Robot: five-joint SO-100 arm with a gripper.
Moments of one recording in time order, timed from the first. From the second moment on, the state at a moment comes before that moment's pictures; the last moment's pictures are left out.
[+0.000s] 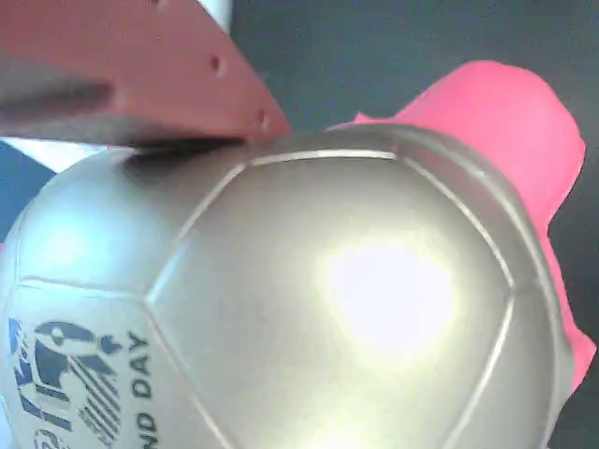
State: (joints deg) arm 3.5 95.4 70.4 91.3 -17.8
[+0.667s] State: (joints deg) arm 26.5 89.6 70.1 90.4 -1.4
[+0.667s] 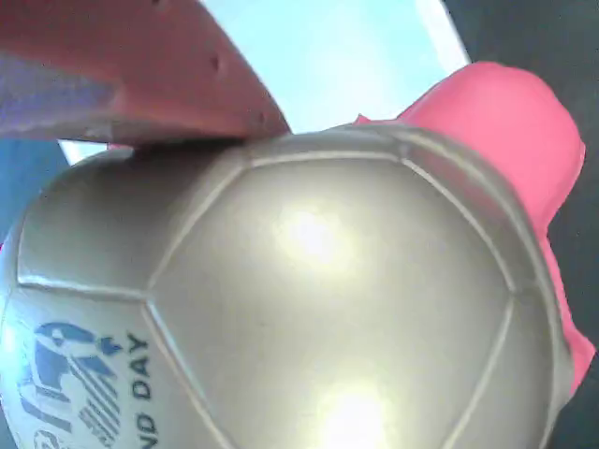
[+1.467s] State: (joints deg) arm 33.4 64.7 54.4 92.6 2.1
